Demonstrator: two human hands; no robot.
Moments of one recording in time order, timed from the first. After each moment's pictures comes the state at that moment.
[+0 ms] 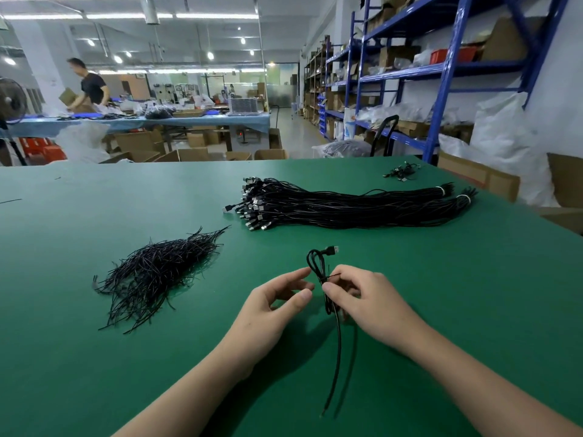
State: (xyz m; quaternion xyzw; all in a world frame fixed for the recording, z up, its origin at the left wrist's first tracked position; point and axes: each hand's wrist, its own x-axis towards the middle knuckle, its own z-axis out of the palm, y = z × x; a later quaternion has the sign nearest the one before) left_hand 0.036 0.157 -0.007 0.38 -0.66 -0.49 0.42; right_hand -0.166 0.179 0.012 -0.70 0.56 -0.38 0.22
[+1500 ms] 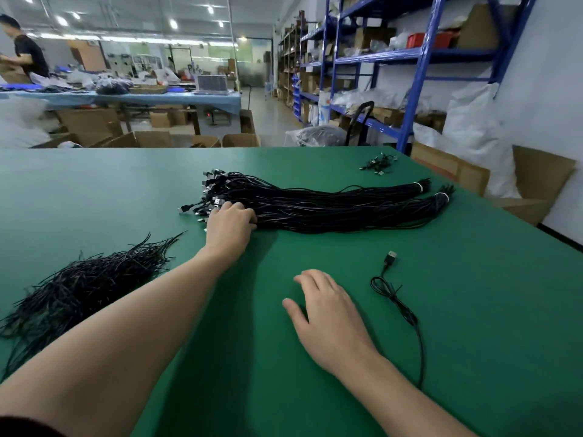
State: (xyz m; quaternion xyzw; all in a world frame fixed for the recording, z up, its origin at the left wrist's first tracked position) left_hand -0.007 -0.094 0.005 0.55 -0.80 0.11 0.21; right_hand -0.159 0.120 -0.023 -0.70 0.67 -0.23 0.01
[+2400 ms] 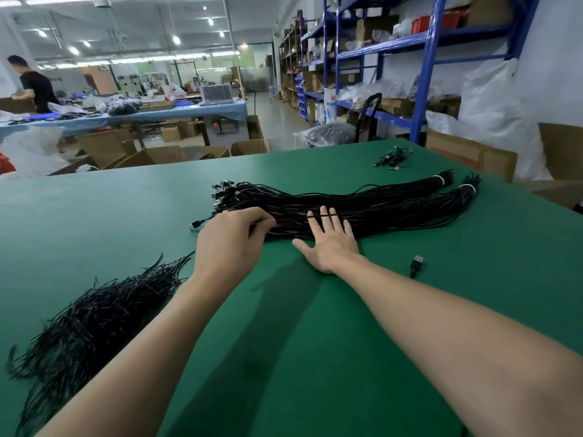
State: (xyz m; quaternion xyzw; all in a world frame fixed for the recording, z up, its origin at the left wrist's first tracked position) left_hand 0.007 -0.014 0.062 0.48 -0.79 0.01 0.38; right_hand -0.197 -0.068 -0.017 -0.65 0.76 -0.05 0.02
